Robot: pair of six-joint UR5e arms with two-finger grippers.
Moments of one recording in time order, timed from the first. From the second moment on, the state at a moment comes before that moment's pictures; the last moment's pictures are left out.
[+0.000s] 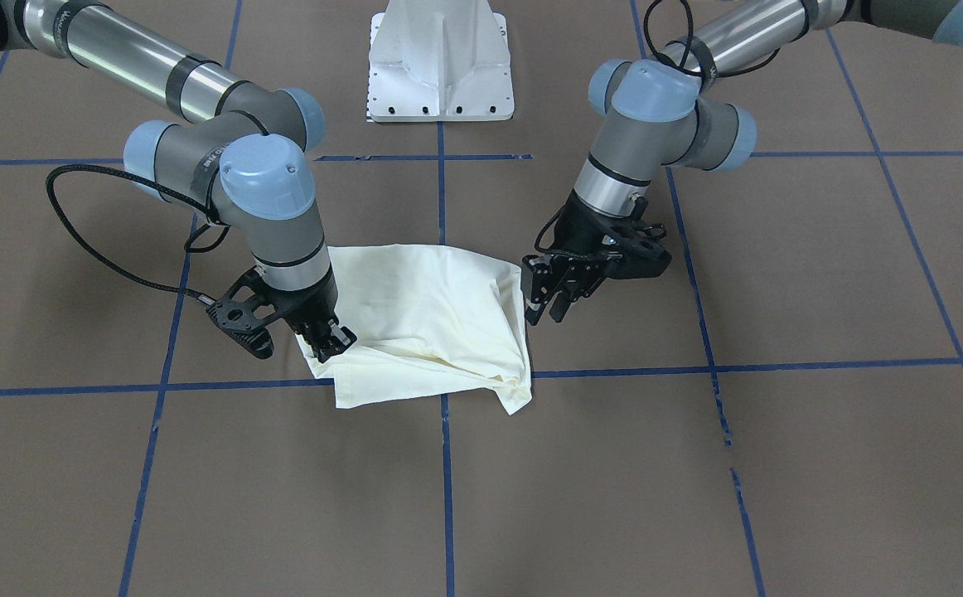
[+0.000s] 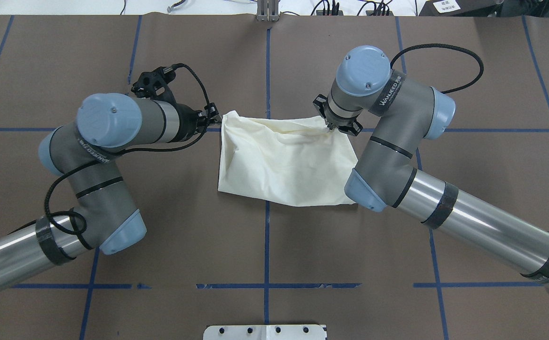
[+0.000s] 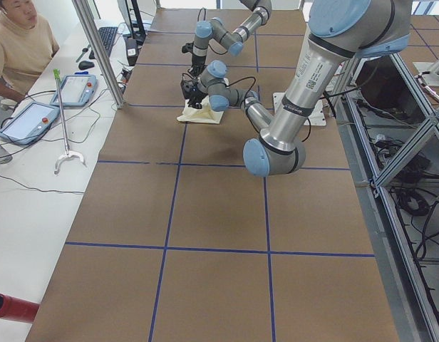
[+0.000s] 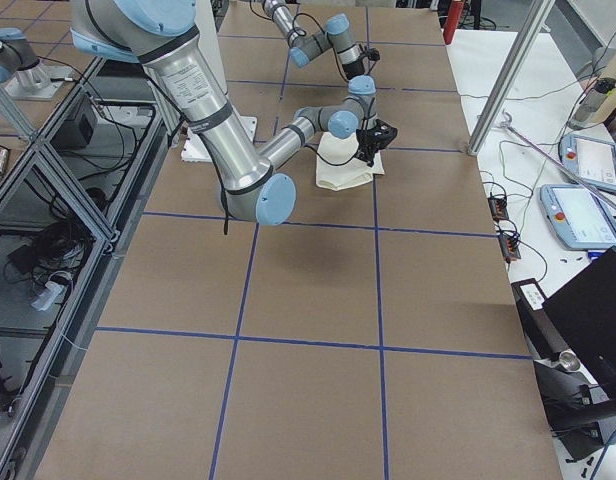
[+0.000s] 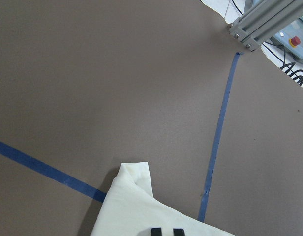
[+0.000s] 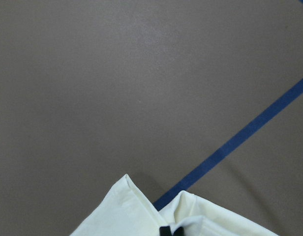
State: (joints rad) left arm -0.62 -2.07 -1.63 -2.22 -1.68 -1.60; right arm 0.69 -0.89 1.47 -1.41 1.82 1.78
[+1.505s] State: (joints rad) left arm -0.42 -2.04 -1.52 -2.60 -1.79 -1.58; right arm 0.69 -0.89 1.47 -1.41 1.82 1.78
